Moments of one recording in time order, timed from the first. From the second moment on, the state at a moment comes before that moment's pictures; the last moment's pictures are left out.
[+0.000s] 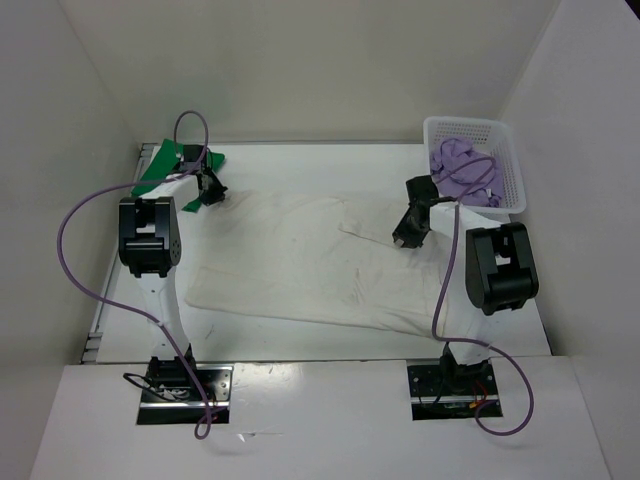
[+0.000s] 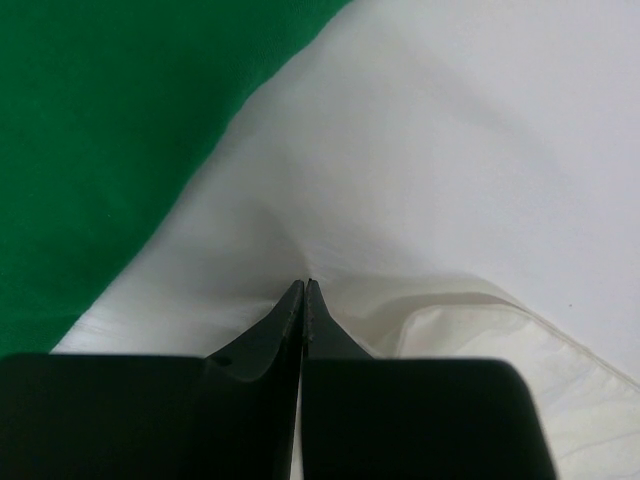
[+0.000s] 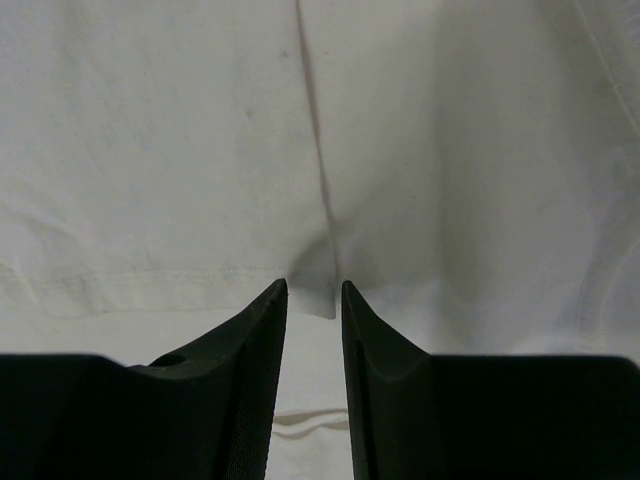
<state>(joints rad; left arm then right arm) 0.05 2.20 1.61 -0.30 -0.01 -0.59 0.16 1.78 1.10 -0.45 0.06 0.75</state>
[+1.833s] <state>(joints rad) 0.05 2.20 1.60 -0.29 0.01 -0.59 0.16 1.72 1.05 -0.43 0.05 0.77</state>
